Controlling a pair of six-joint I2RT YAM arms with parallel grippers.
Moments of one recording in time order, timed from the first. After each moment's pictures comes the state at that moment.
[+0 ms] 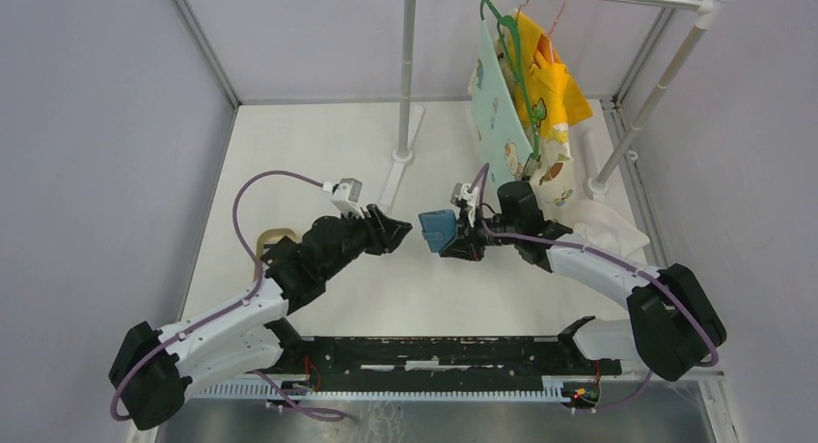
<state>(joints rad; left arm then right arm) -0.76 0.89 0.46 0.26 -0.04 -0.67 0.55 1.29 0.63 0.10 -0.83 -0.13</state>
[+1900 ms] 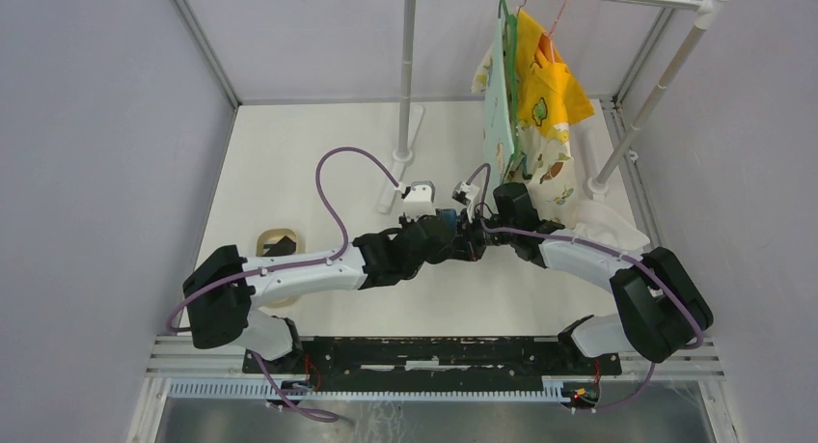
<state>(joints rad) -1.13 1.47 0.98 -0.21 -0.61 -0.85 0.54 1.39 0.62 0.12 -0.76 0.08</state>
